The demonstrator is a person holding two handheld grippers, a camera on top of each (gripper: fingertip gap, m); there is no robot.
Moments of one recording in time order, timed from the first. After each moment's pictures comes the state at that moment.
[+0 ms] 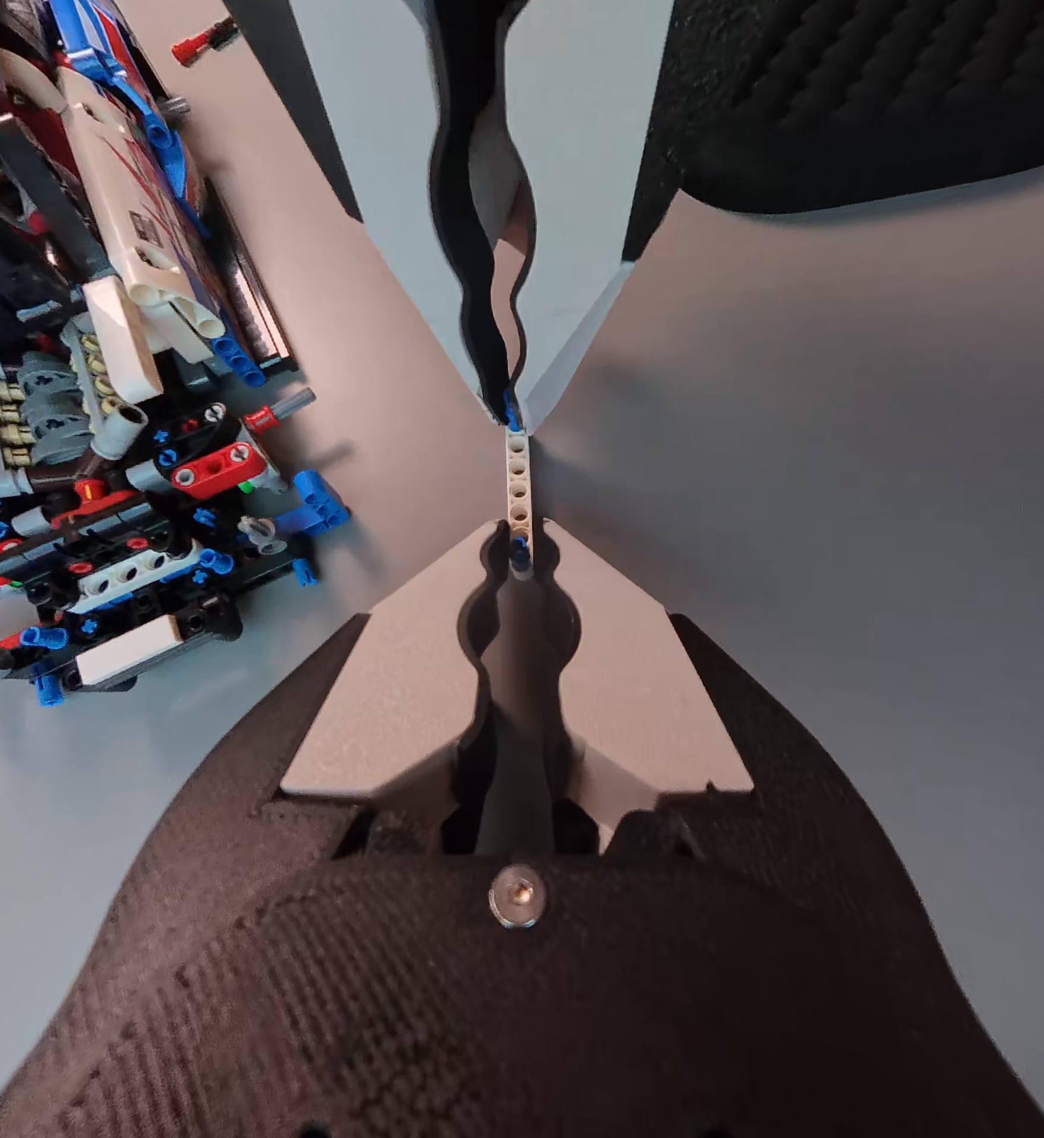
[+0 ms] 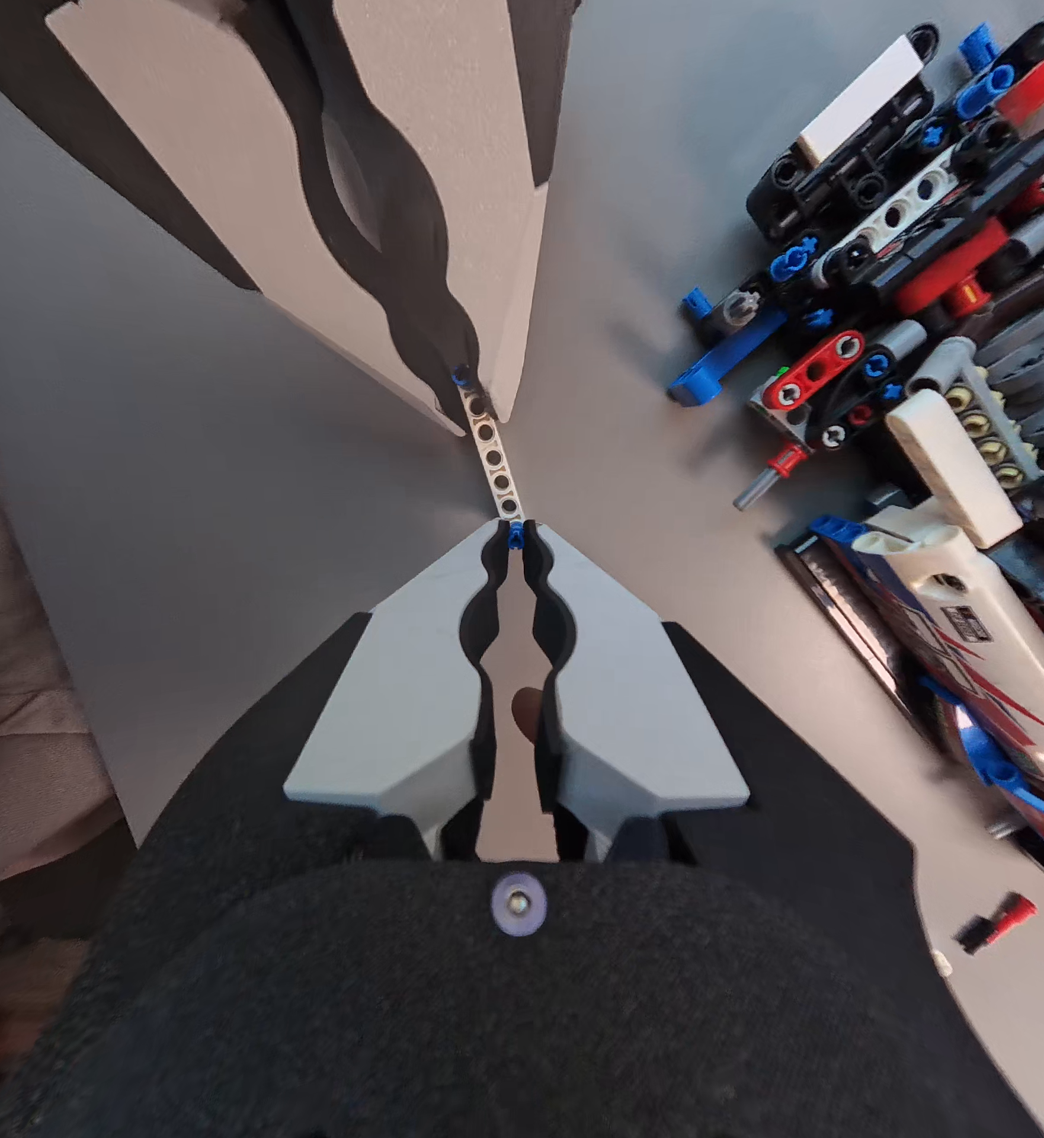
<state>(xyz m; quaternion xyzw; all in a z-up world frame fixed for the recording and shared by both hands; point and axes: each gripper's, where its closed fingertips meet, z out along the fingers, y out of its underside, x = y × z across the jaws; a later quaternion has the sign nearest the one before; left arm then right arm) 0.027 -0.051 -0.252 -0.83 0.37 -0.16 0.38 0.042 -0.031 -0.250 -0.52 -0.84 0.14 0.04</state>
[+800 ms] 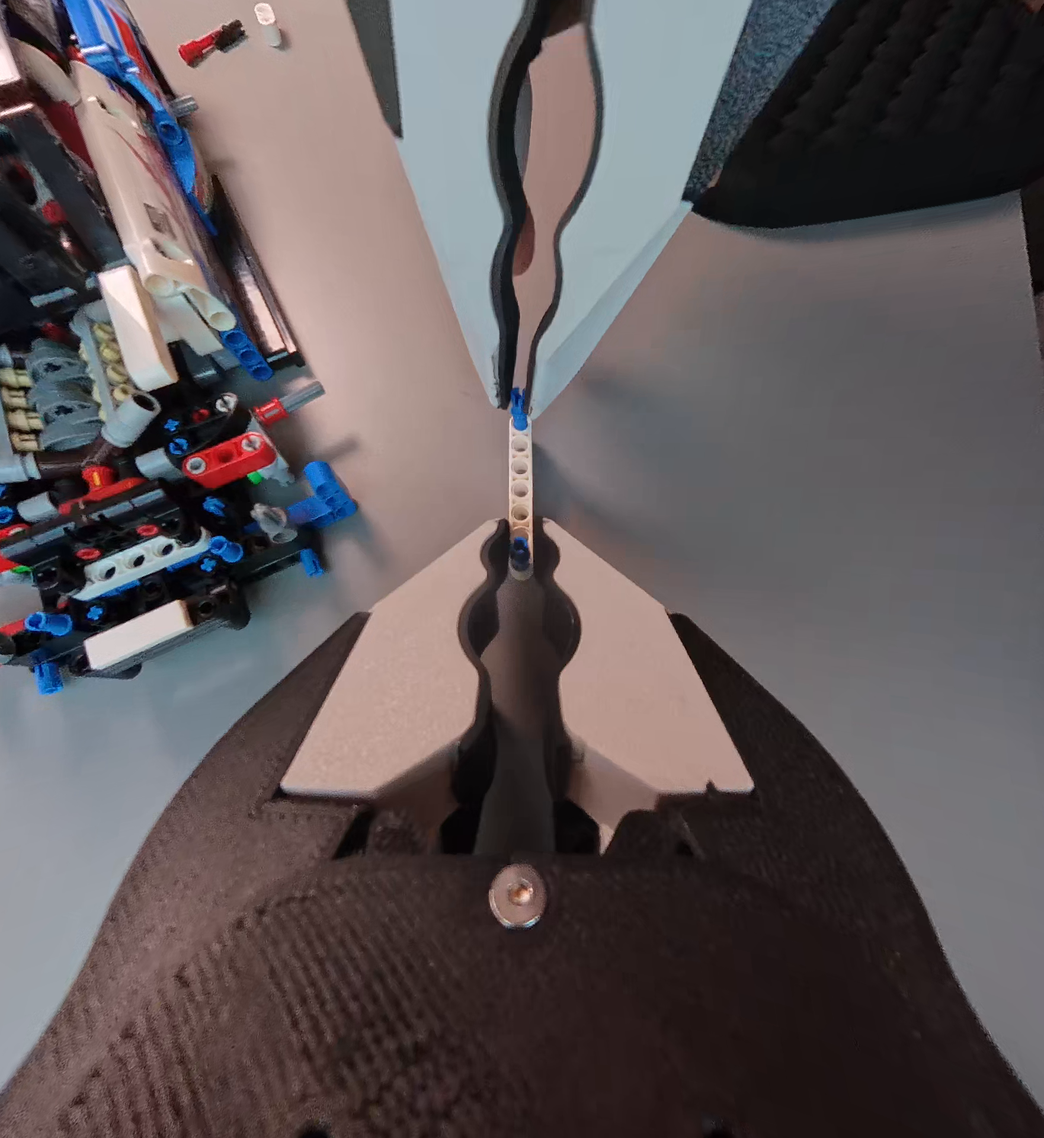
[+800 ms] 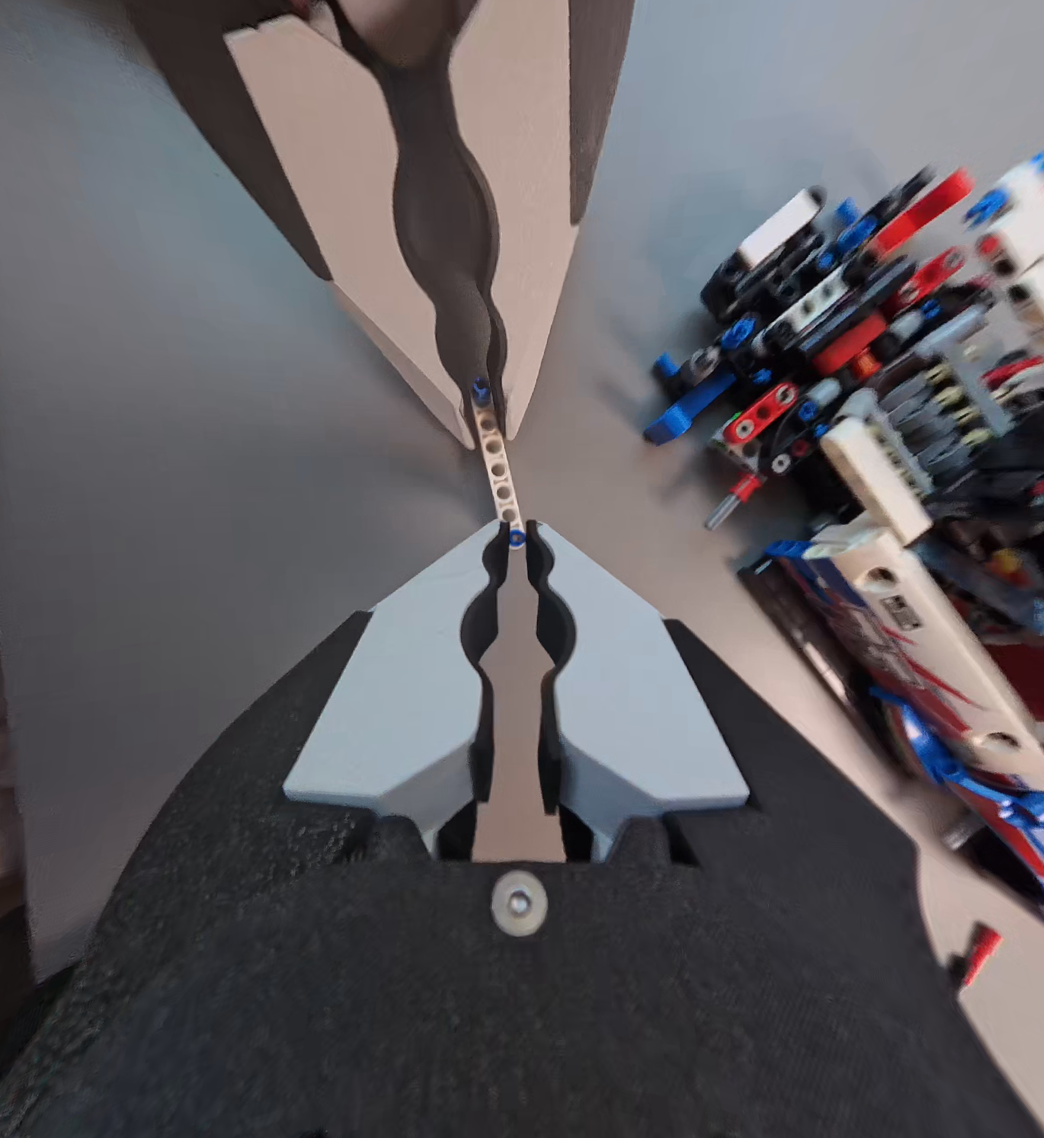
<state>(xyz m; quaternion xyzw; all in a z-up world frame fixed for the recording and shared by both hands) 0.023 -0.051 -0.249 -0.83 0.36 -0.18 0.39 0.036 -0.034 -0.235 -0.48 -0.84 0.20 0.14</state>
